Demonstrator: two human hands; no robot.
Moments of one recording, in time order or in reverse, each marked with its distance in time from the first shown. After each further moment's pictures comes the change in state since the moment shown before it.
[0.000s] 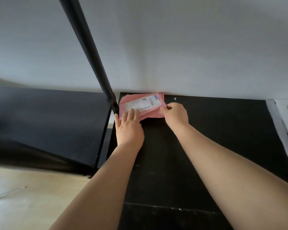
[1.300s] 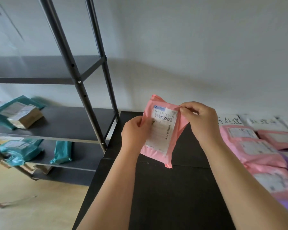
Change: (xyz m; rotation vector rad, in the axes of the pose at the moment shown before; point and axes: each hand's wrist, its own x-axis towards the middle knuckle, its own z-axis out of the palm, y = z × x) left_hand -0.328 0.139 -0.198 -0.919 0.248 -0.087; right_hand -0.360 0.054 -0.282 0.426 0.325 -0.615
